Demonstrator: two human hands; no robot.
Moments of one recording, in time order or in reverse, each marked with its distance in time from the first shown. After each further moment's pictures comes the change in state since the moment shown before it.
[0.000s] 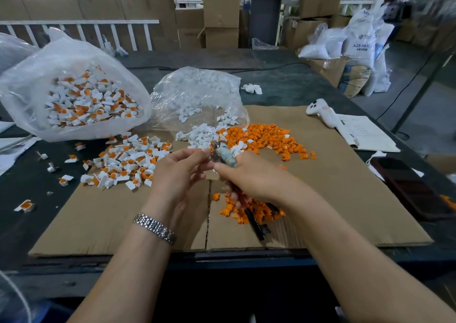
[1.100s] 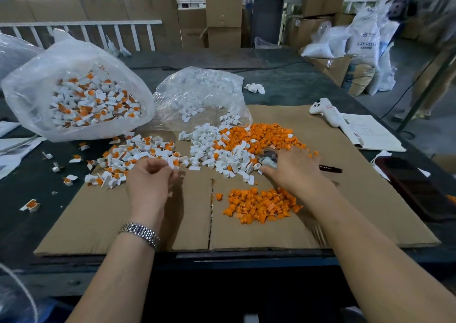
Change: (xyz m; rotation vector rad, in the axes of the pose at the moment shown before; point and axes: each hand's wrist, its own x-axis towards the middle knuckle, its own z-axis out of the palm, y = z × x) left_hand 0.012 -0.014 -0.045 0.277 0.454 0.118; right_hand 0.043 0.078 -0.047 -0.928 0.423 0.257
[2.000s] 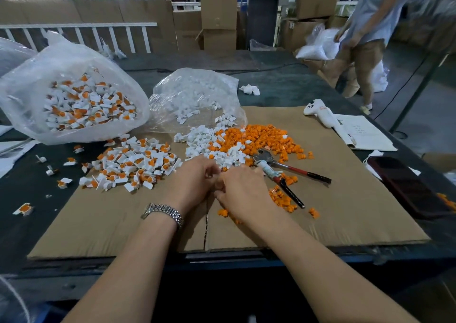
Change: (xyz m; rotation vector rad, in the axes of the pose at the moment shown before) left_hand 0.004 -0.004 0.053 0.913 -0.626 0.682; right_hand -0.052 -0.079 0.011 0.135 0.084 -0.366
